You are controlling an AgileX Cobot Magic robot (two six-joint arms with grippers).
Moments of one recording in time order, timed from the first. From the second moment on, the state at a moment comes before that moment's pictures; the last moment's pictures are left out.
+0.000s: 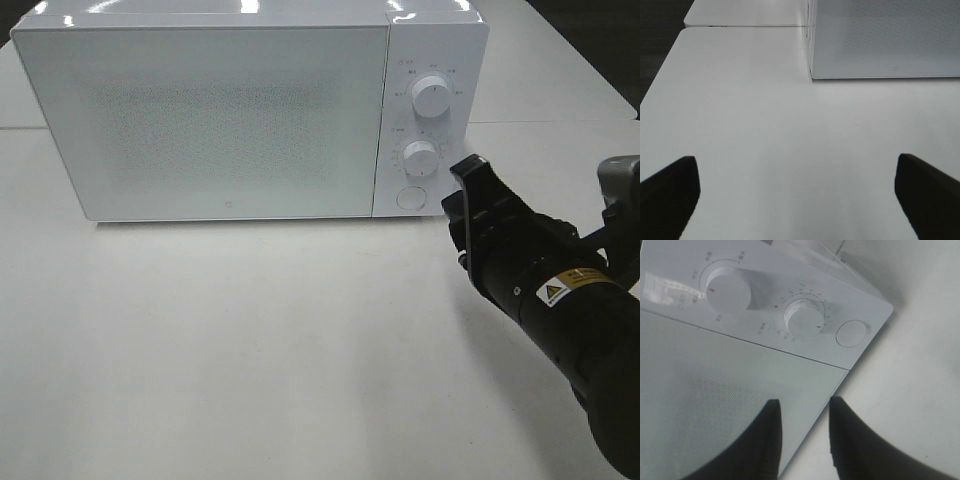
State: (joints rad) left arm 0.03 0.00 -0.52 -0.09 1.07 0.09; right arm 0.85 1.63 -0.32 0.83 -1.12 0.87
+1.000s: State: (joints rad) left arm 0.03 0.00 -0.52 -0.09 1.07 0.09; right arm 0.80 1.87 -0.46 0.86 -1.10 1.27
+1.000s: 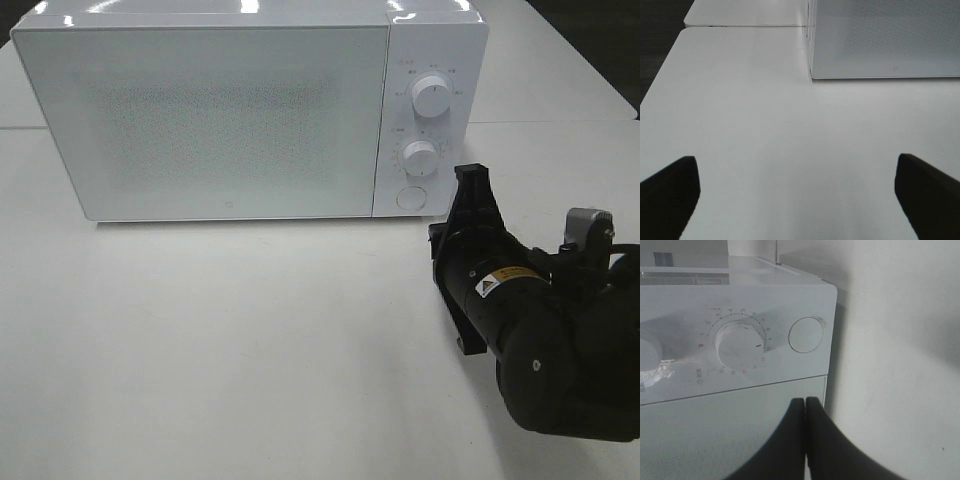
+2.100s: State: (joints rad) left arm 0.03 0.00 -0.52 -0.09 1.07 0.09; right arm 0.63 2.08 -0.74 0.75 -0.99 1.38
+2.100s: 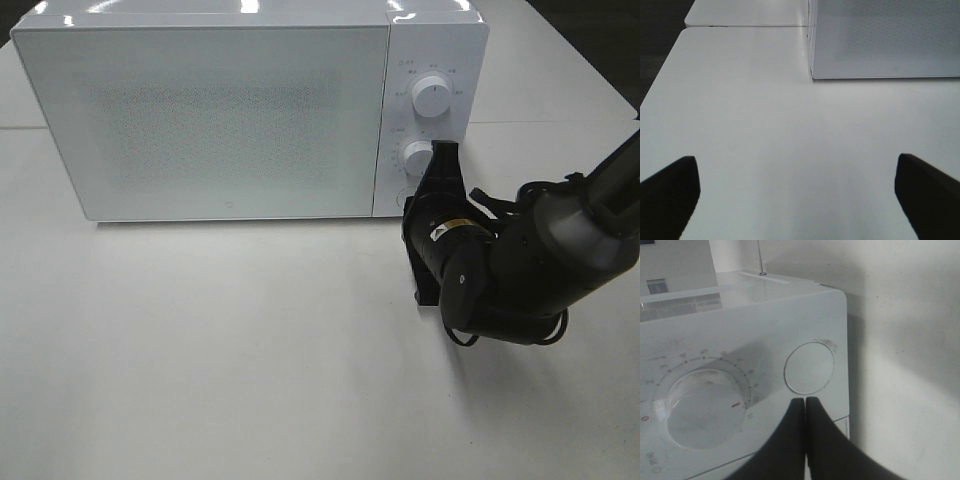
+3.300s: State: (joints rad) left arm 0.03 0.00 -0.52 -0.09 1.07 0.09; right arm 0.54 2.16 -0.86 0.69 -0.94 1.36
